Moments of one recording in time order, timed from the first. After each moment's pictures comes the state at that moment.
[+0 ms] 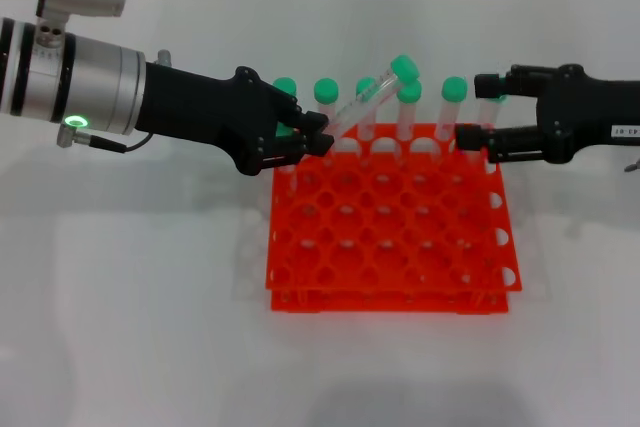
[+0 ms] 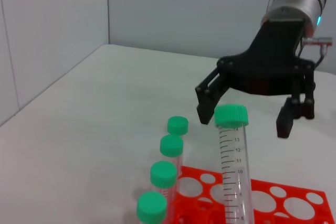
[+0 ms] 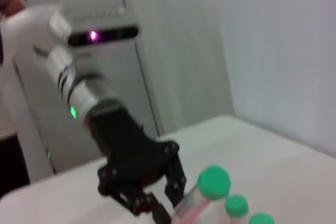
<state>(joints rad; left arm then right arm) -0.75 -2.00 0.98 0.65 2.00 1.52 -1.44 0.53 2.01 -0.95 -0.81 -1.76 -1.54 1.52</state>
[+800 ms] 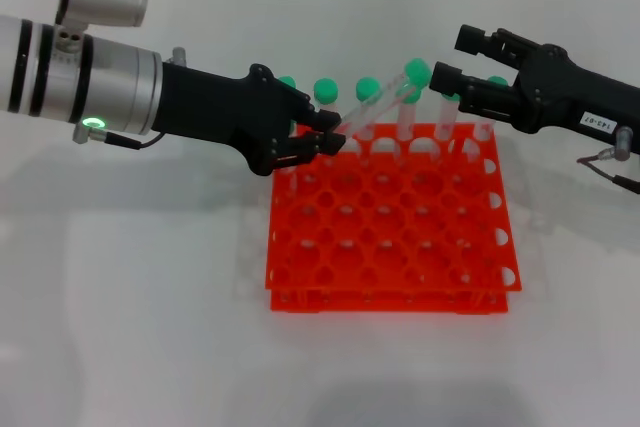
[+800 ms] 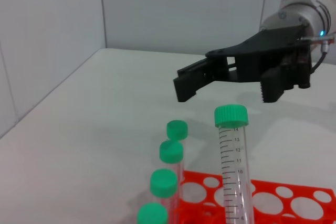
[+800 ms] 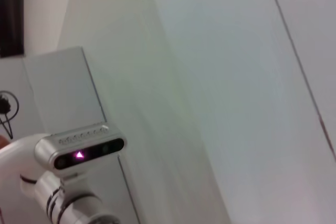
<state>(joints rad) -0.75 -2.02 0.98 0.66 2.00 1.50 -1.38 0.57 2.02 -0.96 -0.37 -1.36 -1.53 1.21</state>
